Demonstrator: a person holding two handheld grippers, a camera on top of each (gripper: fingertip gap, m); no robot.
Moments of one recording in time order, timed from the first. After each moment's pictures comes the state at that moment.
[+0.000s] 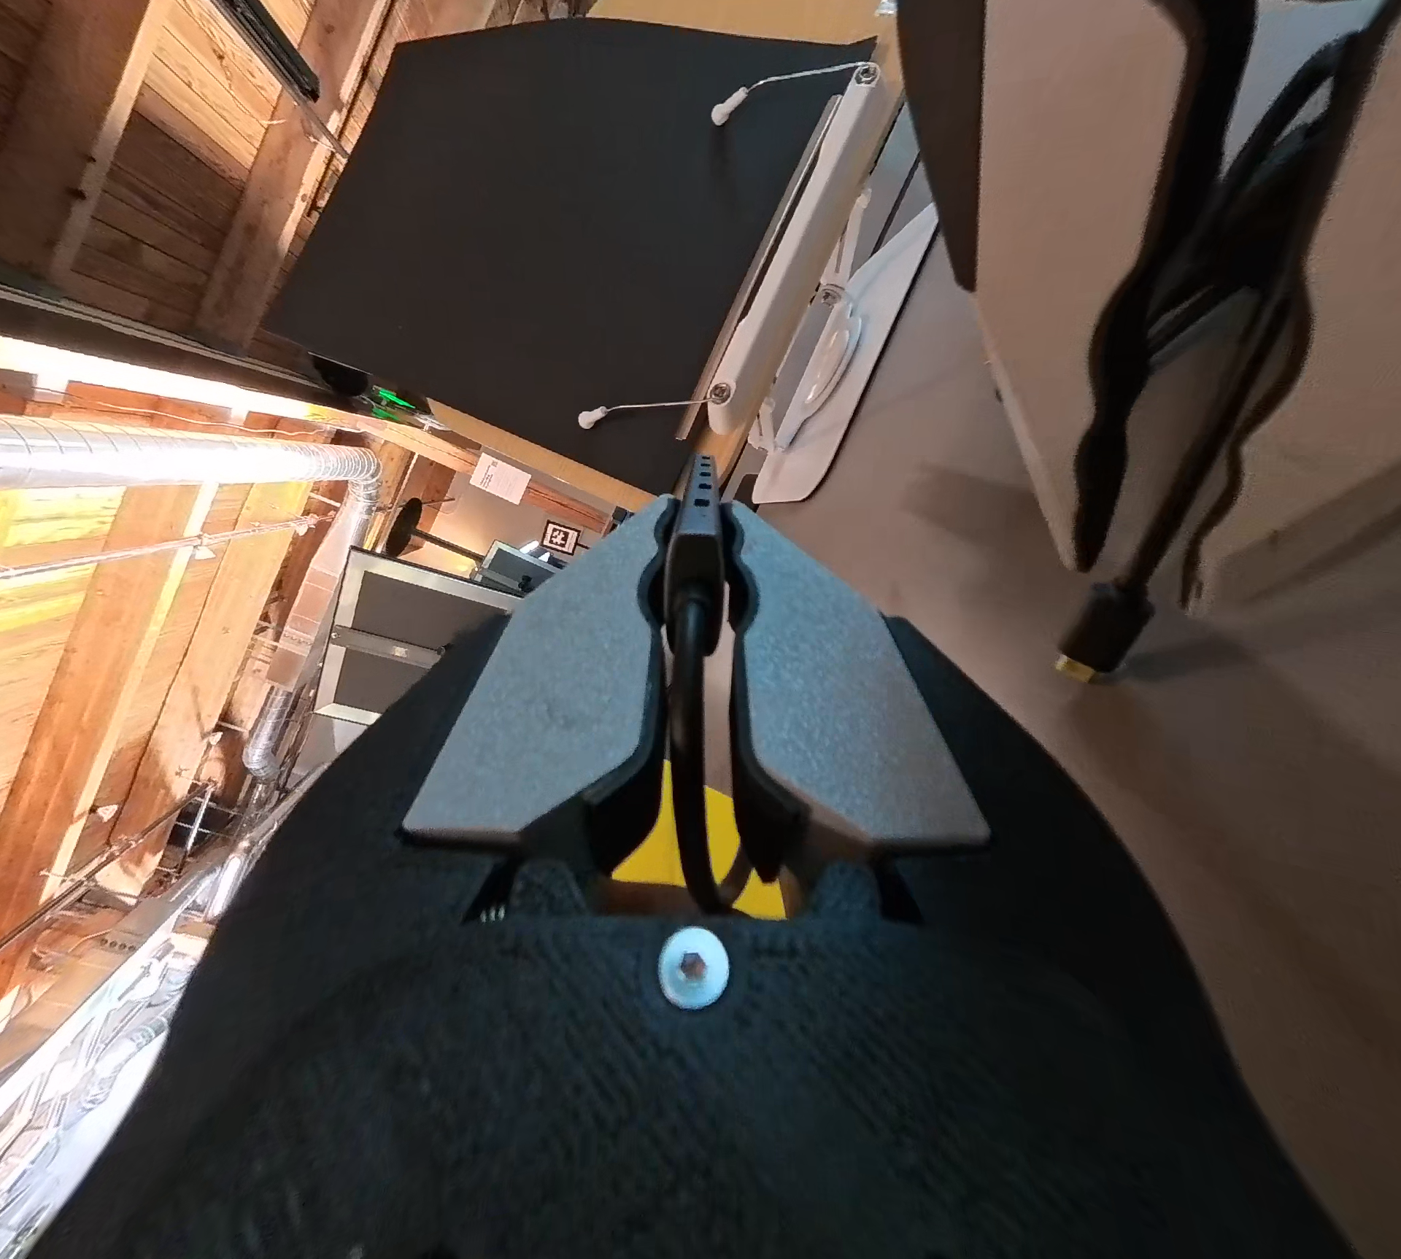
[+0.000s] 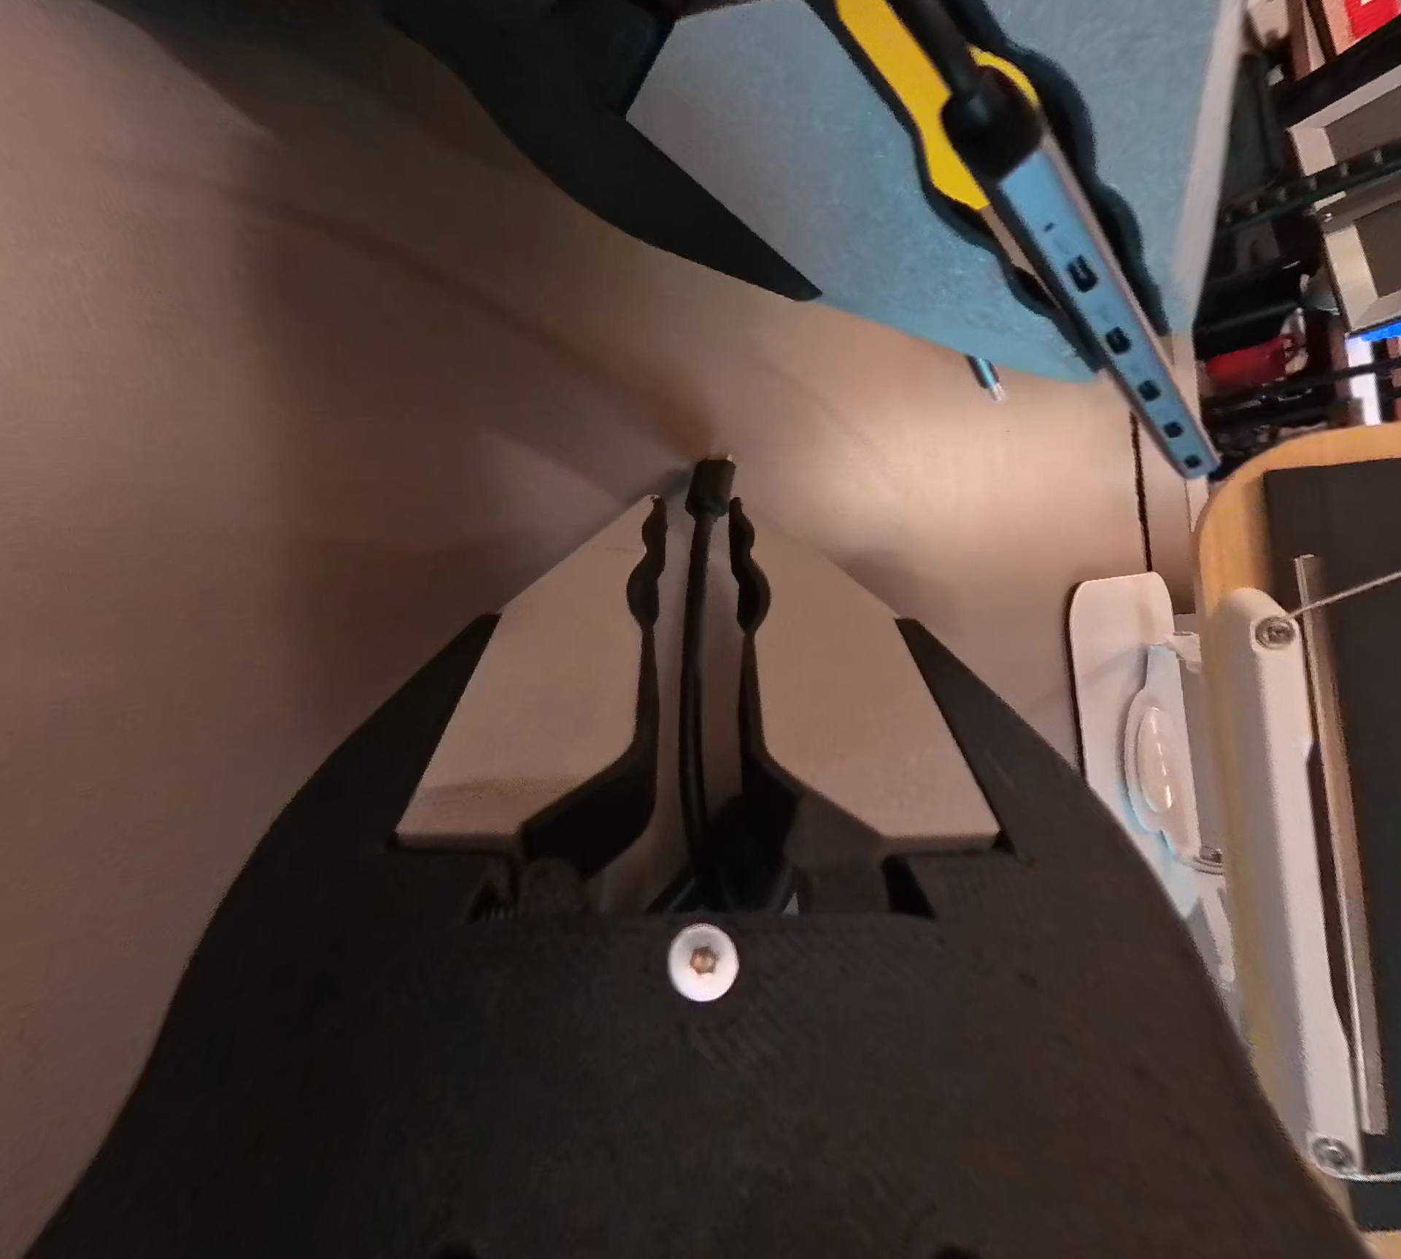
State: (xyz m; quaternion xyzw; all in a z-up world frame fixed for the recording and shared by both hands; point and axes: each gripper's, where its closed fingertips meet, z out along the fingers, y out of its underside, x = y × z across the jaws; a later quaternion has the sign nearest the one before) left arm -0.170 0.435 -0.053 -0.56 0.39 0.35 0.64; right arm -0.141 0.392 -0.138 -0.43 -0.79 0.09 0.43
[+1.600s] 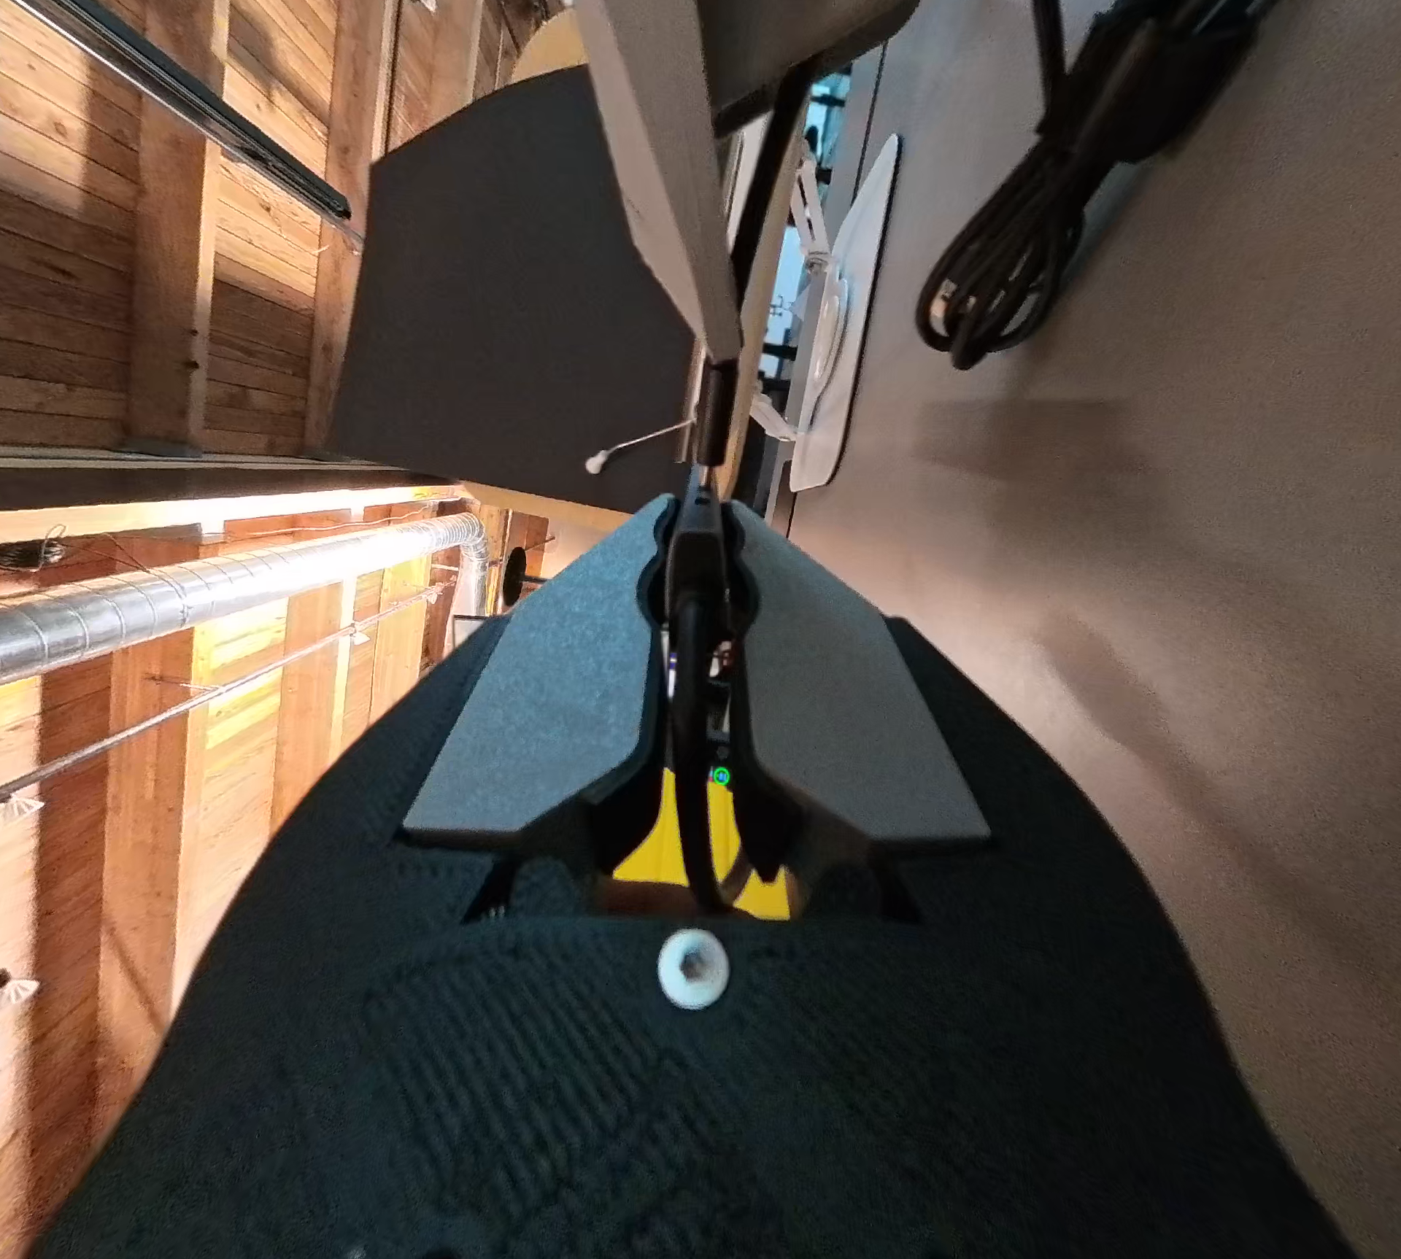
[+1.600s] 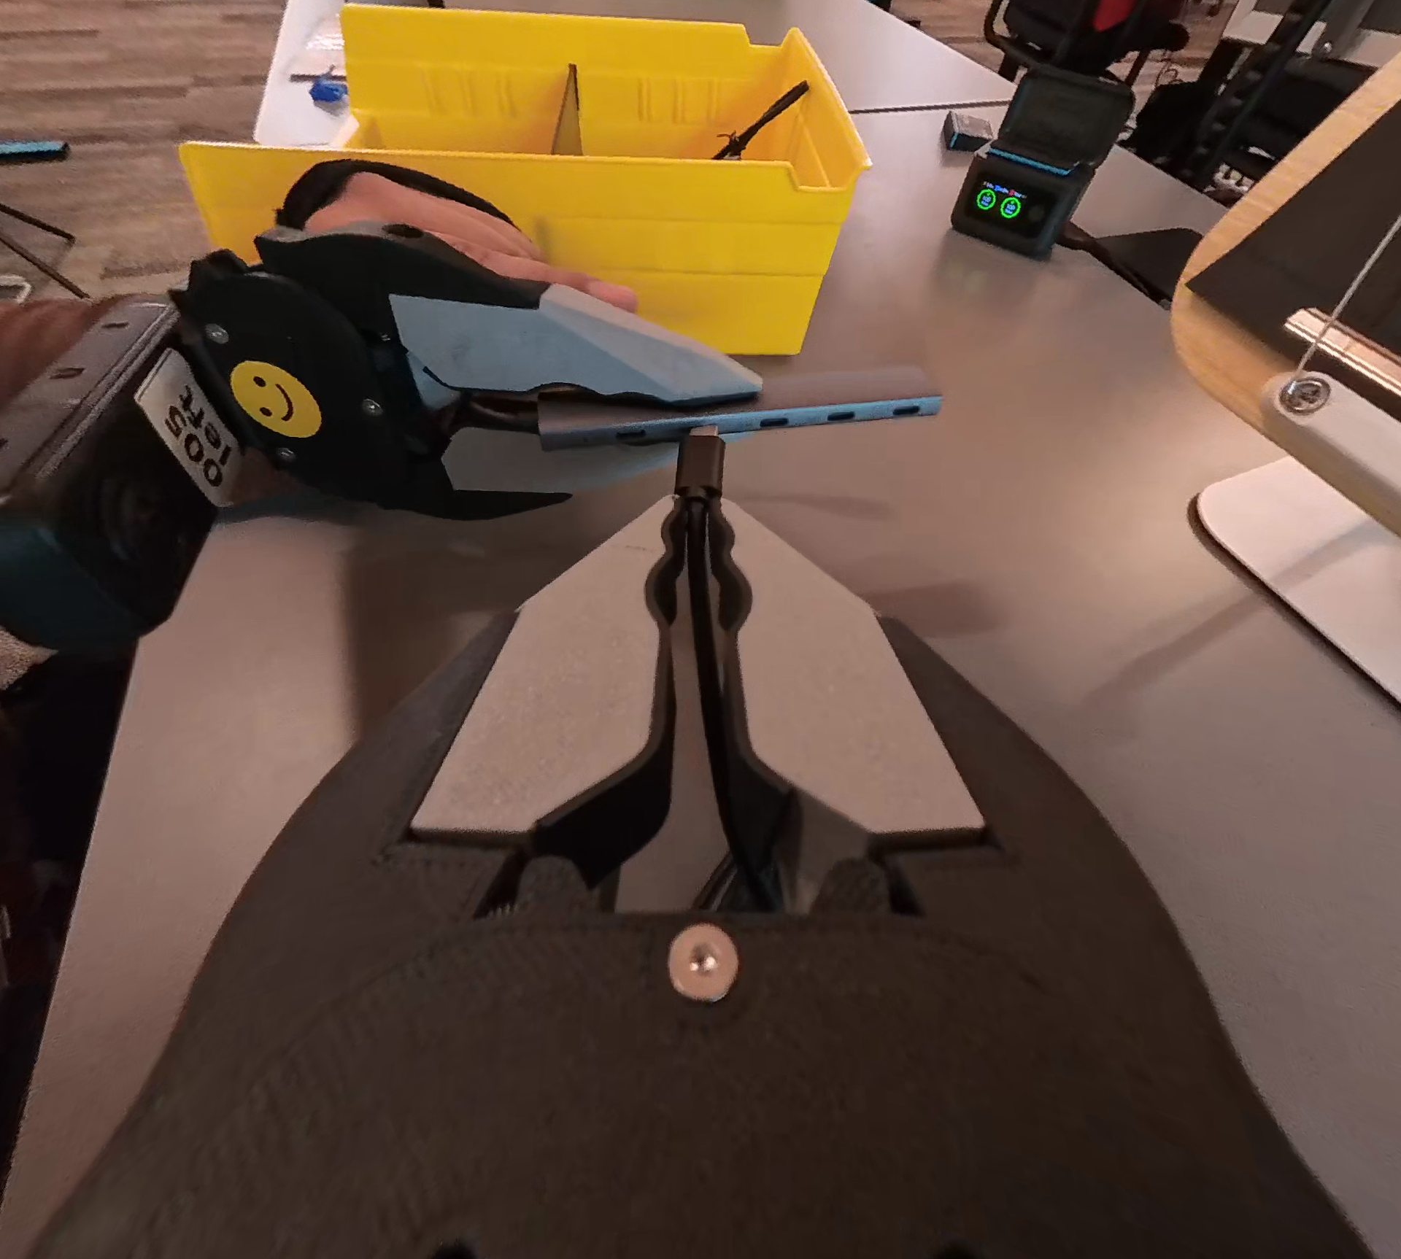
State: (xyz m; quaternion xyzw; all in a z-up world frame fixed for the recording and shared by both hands) left arm -0.151 0.439 -0.070 -0.50 0.46 0.45 0.57; right arm -0.118 0.415 -0.069 -0.56 -0.60 0.39 0.41
